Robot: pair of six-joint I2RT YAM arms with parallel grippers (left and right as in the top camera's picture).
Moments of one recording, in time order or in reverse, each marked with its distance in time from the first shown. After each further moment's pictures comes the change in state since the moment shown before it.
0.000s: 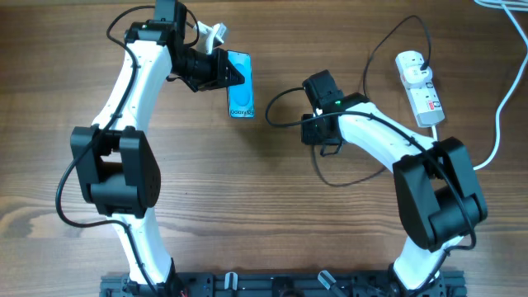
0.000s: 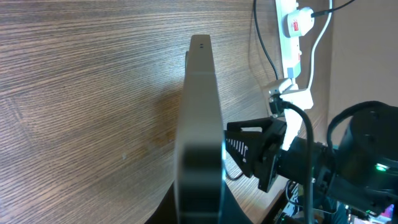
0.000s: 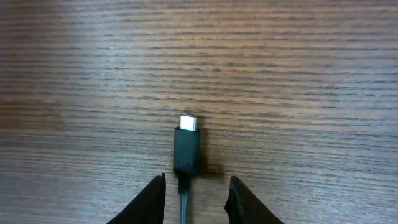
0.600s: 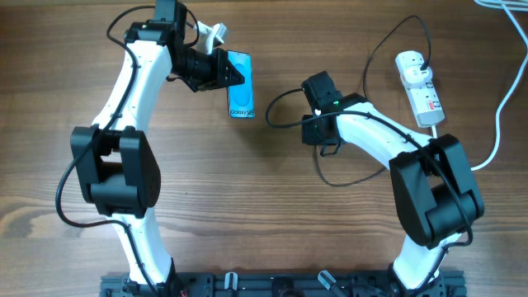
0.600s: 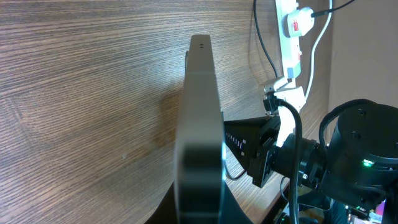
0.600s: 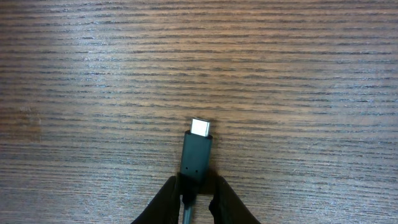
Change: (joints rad) left arm 0.000 0.000 0.000 0.000 0.000 0.000; right arm 0.001 0.019 0.001 0.007 0.034 -0.003
